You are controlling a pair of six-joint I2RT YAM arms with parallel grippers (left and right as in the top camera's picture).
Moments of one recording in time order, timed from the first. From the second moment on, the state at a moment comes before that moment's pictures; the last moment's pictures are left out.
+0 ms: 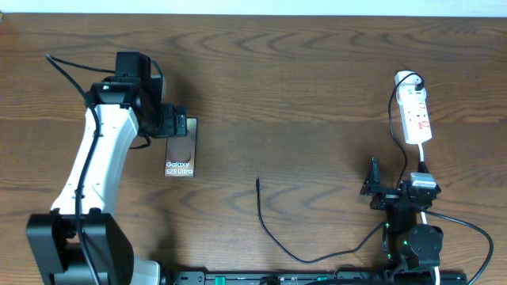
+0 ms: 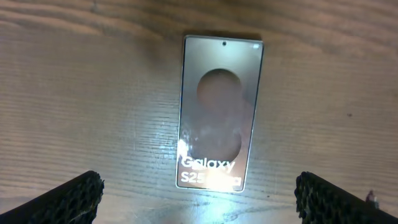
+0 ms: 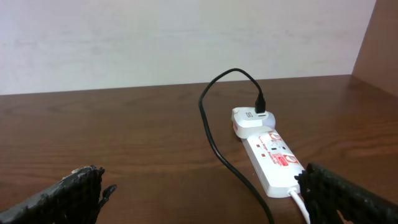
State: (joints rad) left arm 0.00 1.63 1.32 -1.02 0.04 -0.07; right arm 0.07 0.01 0.01 -0.06 0.15 0.06
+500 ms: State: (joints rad) left arm 0.00 1.82 1.31 -0.99 0.04 -0.07; right arm 0.07 0.01 0.01 -0.06 0.15 0.06
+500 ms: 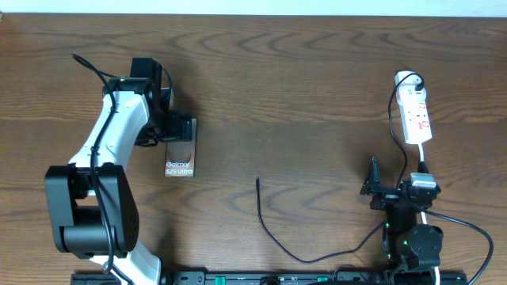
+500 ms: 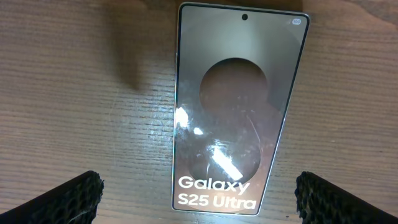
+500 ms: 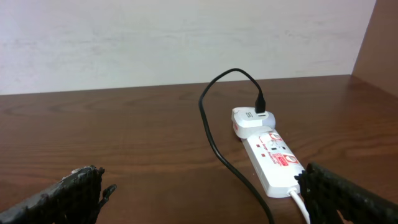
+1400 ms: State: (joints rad) left arm -0.07 1.82 1.31 -0.95 -0.01 -0.07; right arm 0.07 0.01 0.01 -0.06 0.15 0.06
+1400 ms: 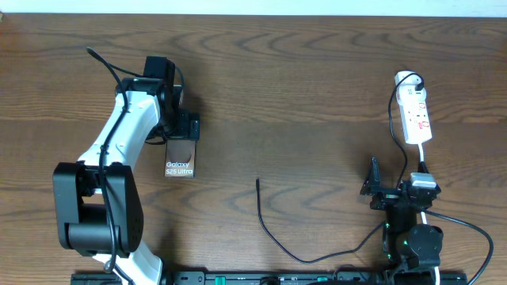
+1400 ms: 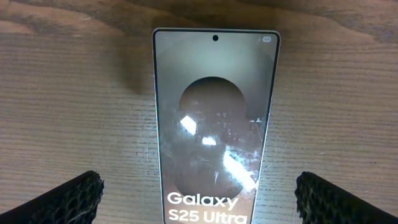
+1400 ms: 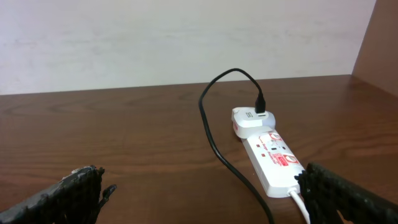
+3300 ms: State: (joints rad) left arm -0.07 1.96 1.25 -0.86 0.00 -0.09; right arm 0.07 0.01 0.01 -0.06 0.15 0.06
